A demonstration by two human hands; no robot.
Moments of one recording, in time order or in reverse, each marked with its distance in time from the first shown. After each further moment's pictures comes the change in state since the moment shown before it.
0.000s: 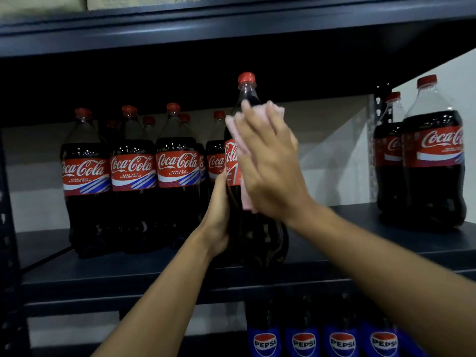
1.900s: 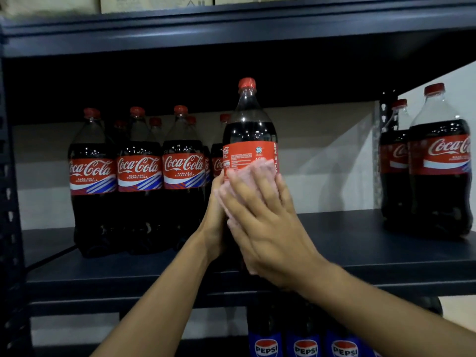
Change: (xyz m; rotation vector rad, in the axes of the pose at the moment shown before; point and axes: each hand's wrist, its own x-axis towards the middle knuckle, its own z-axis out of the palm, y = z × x) left_hand -0.005 0.003 -0.019 0.060 -0.060 0.045; right_hand -0.064 -0.030 0.009 -0.566 -0.511 -0.132
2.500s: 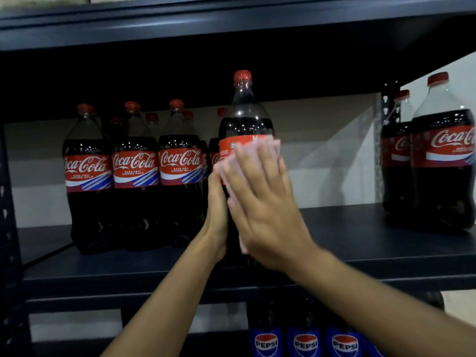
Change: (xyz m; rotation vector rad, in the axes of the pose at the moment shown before) left_hand 0.005 -0.011 0.010 0.034 0.151 0.143; right_hand 0.023 -0.013 0.013 0.347 0.028 0.242
